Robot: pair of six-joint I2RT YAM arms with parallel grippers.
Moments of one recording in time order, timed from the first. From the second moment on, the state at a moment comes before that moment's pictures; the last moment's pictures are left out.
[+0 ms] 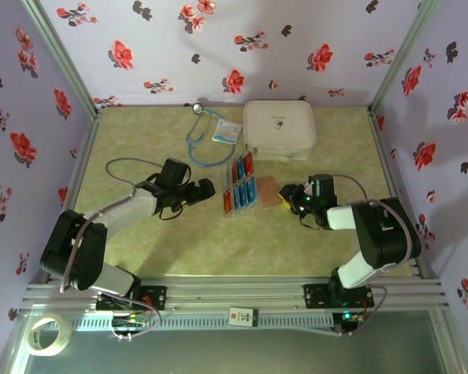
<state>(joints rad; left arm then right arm) -0.52 1.46 0.81 -0.30 0.16 -0.78 0.21 1.58 0.44 0.44 -0.51 1.08</state>
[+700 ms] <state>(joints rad) -0.52 1.46 0.81 -0.30 0.16 -0.78 0.22 1.64 0.44 0.51 -0.53 1.12</state>
